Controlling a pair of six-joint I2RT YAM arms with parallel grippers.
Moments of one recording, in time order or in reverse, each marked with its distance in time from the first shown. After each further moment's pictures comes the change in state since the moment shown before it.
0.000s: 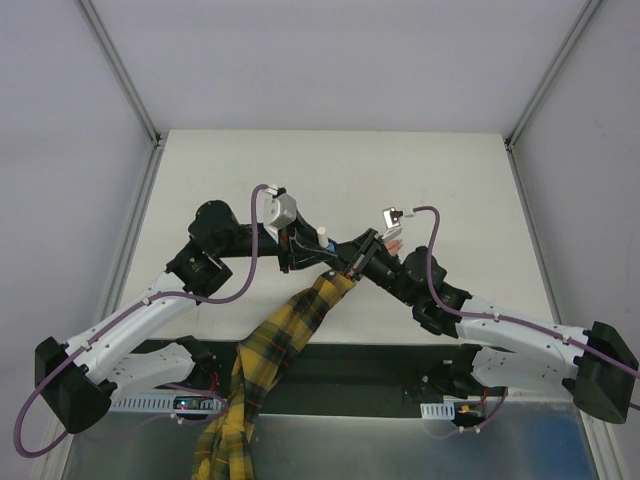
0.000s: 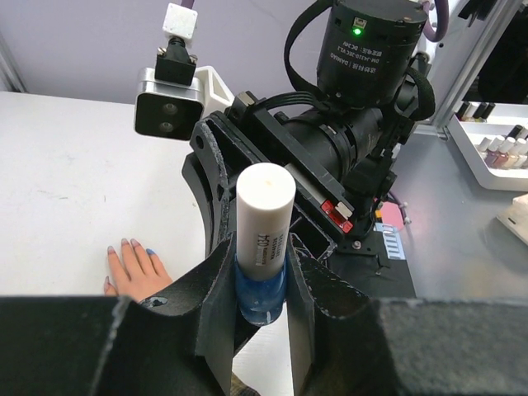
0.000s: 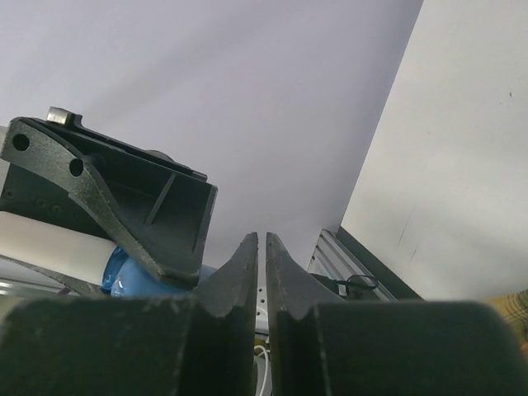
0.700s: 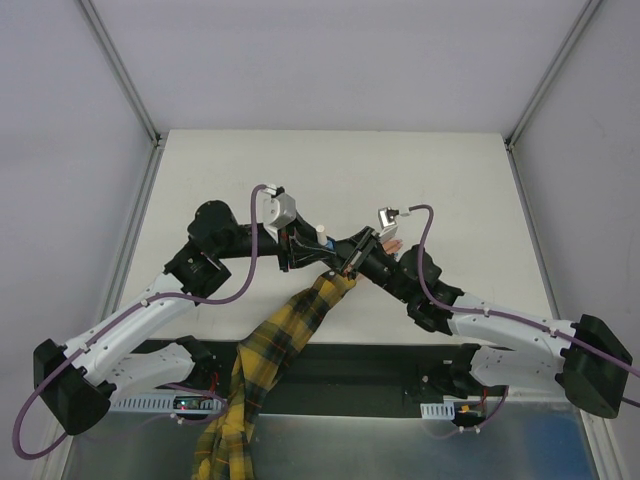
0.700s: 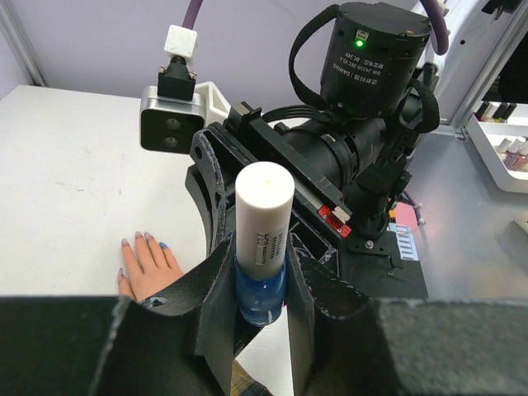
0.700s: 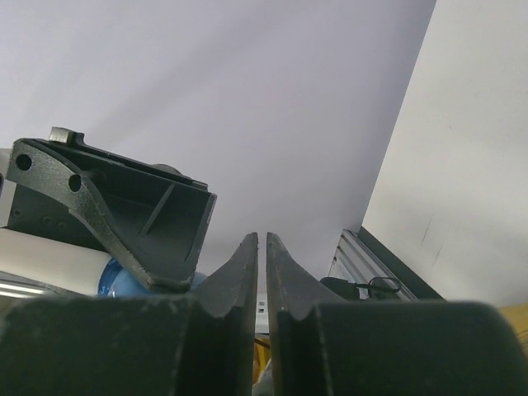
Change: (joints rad) left arm 0.000 -0.009 0.000 -0.037 -0.040 0.032; right arm -0.020 0.063 -0.014 0.095 -0.030 0.094
